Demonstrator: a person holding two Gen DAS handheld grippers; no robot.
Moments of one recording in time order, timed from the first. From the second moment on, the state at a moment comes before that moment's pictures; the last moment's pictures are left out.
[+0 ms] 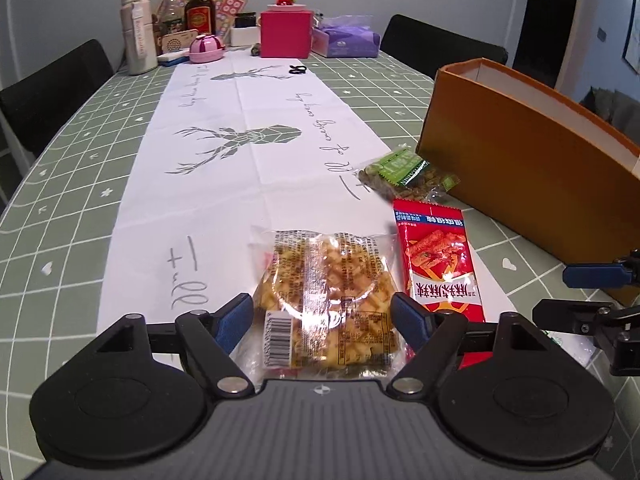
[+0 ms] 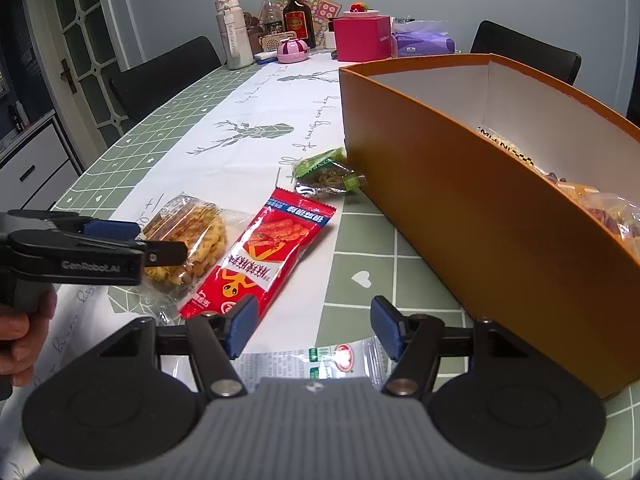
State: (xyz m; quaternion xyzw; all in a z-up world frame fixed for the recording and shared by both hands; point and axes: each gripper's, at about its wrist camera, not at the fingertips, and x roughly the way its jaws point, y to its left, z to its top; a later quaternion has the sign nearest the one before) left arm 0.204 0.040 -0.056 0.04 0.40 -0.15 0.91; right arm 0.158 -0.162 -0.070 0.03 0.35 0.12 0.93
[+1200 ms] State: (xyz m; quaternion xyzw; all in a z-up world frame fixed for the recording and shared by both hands) left arm 0.158 0.090 -0.067 0.01 0.40 -0.12 0.91; right arm 0.219 -0.079 -0.090 0.00 0.36 0.07 0.93
